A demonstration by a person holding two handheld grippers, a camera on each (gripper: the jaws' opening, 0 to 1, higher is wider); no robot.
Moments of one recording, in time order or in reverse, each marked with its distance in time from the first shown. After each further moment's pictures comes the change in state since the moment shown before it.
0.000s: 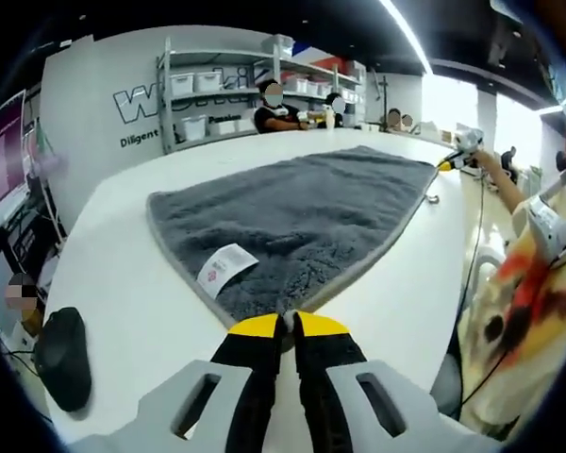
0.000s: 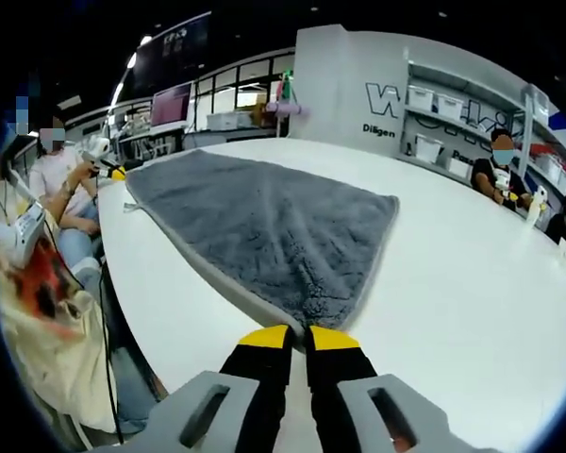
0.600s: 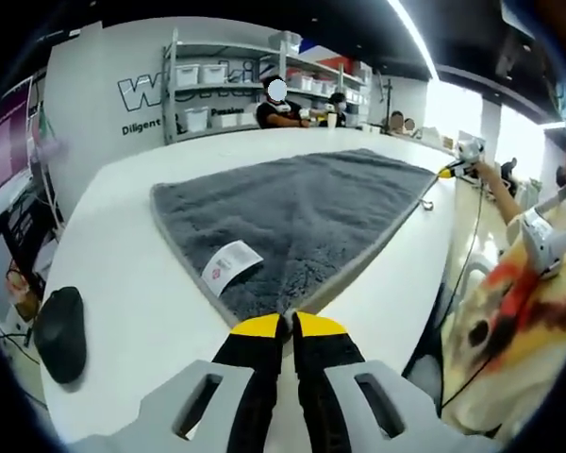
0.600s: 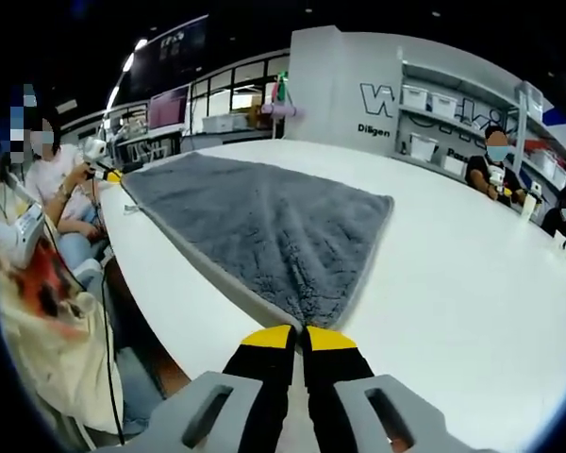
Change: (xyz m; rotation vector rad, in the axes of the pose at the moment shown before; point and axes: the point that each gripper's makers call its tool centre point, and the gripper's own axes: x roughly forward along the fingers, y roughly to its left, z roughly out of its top) left arm -0.020 -0.020 -0.006 -0.052 0.029 -0.022; right arm -0.021 0.007 -0.008 0.022 -0.006 -0.012
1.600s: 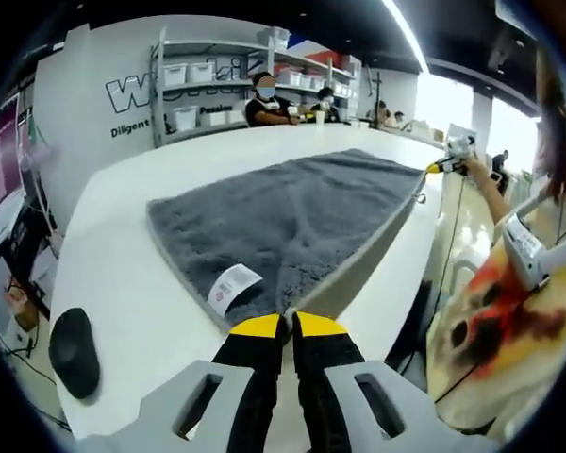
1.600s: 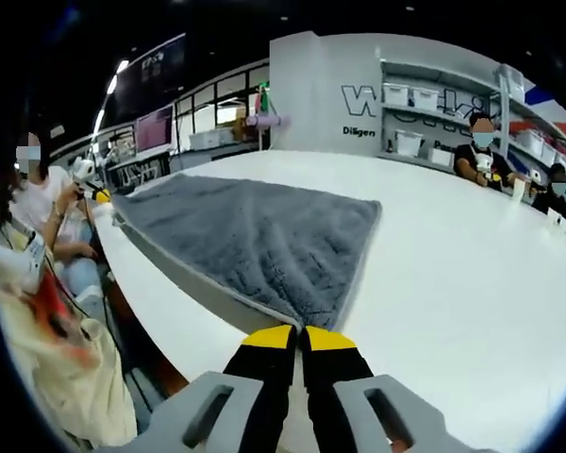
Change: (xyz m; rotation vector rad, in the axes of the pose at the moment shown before) left arm -0.014 -0.010 0.027 0.032 0.019 -0.035; right arm -0.005 -0.005 0.004 0.098 -0.033 -0.029
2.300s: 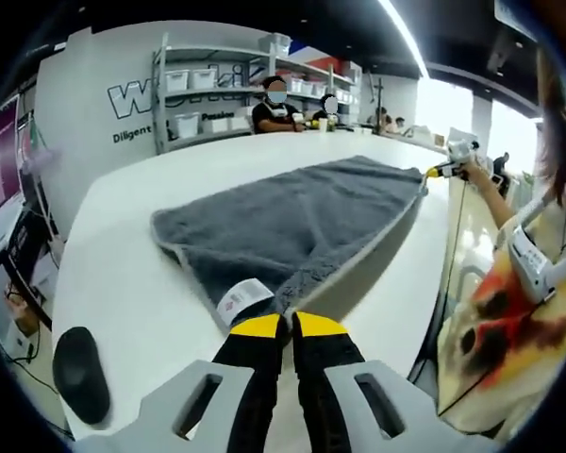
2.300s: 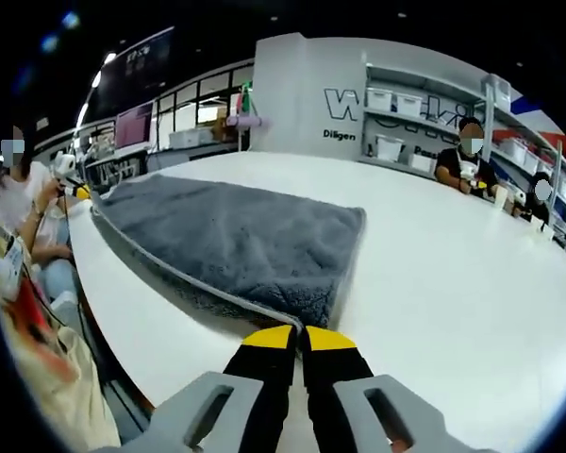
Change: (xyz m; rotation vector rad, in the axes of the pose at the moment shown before) left arm 0.016 0.024 0.013 0.009 -0.032 0.010; right arm 0.019 -0.018 0.023 -0.008 -0.025 -0.113
